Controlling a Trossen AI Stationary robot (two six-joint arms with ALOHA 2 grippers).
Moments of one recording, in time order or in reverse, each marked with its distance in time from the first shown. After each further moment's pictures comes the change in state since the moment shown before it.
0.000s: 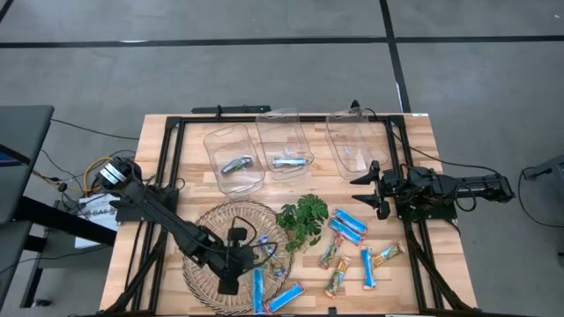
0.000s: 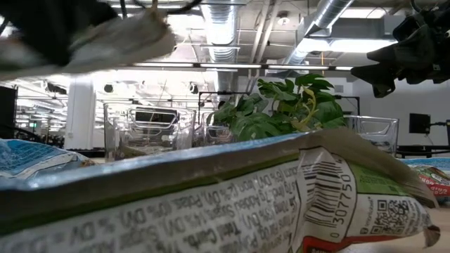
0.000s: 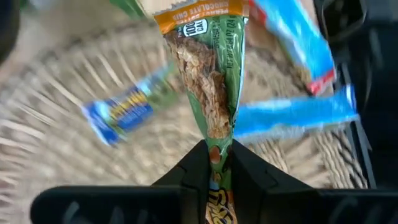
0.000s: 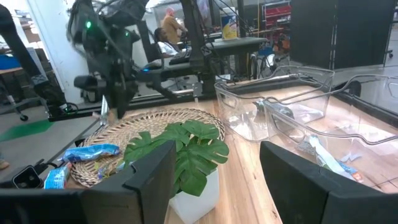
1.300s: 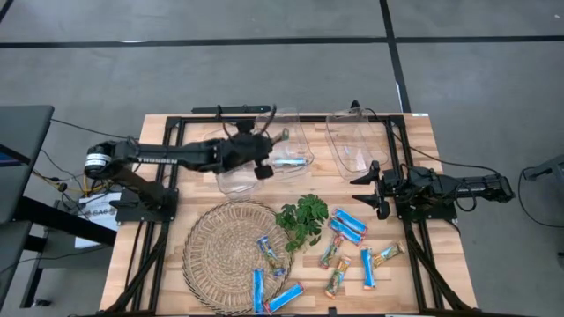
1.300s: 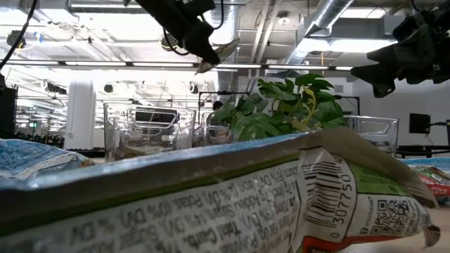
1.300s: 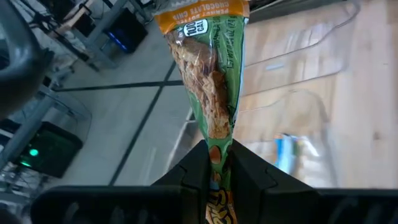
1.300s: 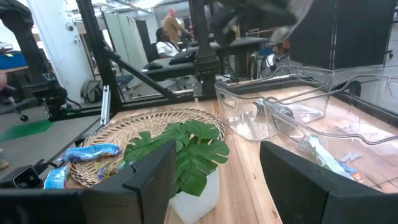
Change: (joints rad) left arm 0.787 -0.203 0.001 0.313 -0.278 0.819; right arm 0.000 0.000 0.000 0.000 0.000 0.000
